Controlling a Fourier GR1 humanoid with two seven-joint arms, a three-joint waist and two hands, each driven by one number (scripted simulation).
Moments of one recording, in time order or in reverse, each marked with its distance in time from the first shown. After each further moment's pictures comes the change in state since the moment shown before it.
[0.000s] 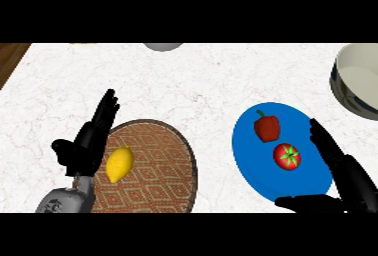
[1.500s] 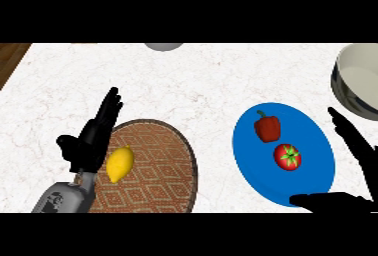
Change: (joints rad) left arm -0.051 0.108 -0.119 0.052 0.134 0.114 -0.037; right arm -0.097 -0.328 0.132 -0.172 0.027 -0.176 0.309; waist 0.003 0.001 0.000
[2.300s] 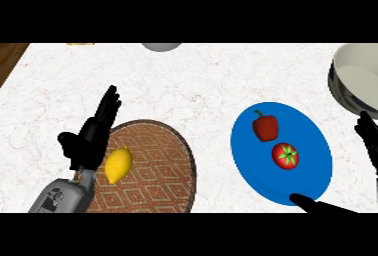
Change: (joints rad) left arm -0.024 0.034 -0.026 0.033 0.040 0.041 -0.024; right arm 0.166 0.069 -0.001 -0.056 0.030 -0.300 -0.510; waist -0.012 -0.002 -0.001
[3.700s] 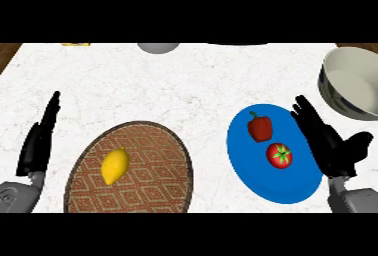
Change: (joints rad) left arm 0.036 0.271 0.054 0.191 -0.127 0.098 -0.085; right arm -0.337 0.099 -0.014 0.694 -0.535 0.335 -0.128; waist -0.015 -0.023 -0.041
